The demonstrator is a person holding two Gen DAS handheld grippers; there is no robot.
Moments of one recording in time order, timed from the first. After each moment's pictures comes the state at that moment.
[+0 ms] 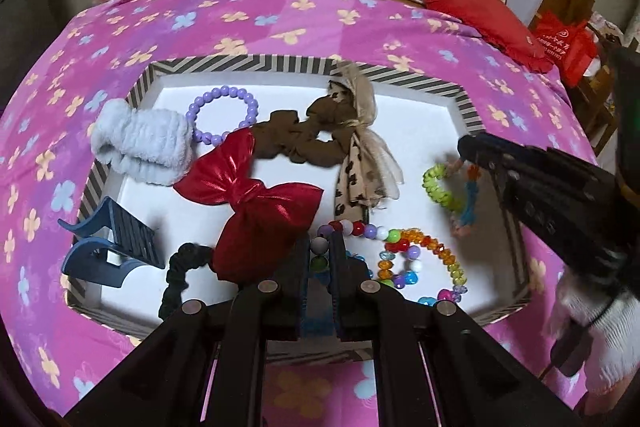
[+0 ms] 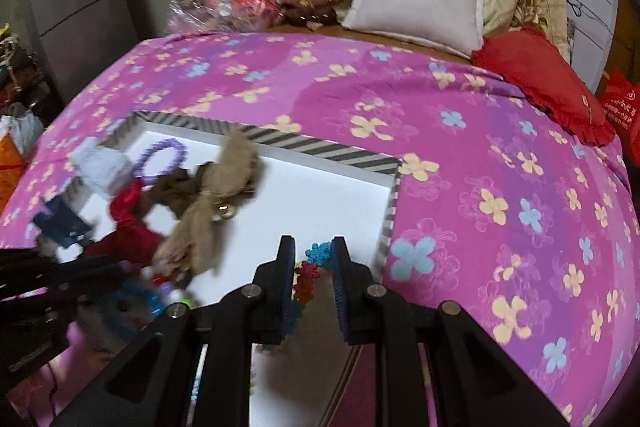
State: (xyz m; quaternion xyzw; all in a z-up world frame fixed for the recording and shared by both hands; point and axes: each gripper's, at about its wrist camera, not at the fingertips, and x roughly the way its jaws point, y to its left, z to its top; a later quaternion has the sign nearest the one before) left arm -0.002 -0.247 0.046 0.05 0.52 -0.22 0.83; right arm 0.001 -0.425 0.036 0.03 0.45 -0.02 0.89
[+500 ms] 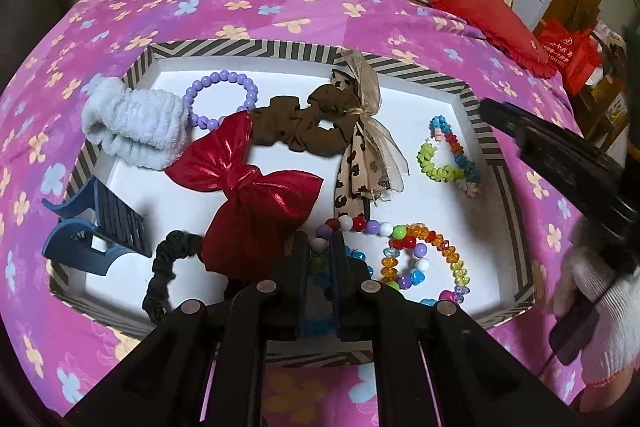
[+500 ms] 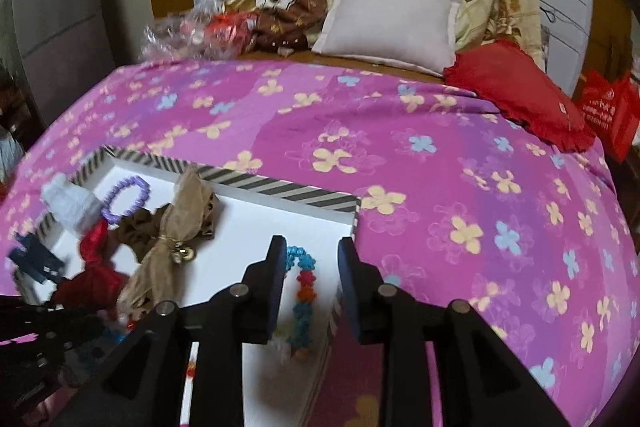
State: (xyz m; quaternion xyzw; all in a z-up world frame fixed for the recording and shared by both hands) left arm -0.005 -0.246 0.038 0.03 0.52 -0.22 0.82; right arm 0.001 -0.445 0.047 0.04 0.40 -0.06 0.91
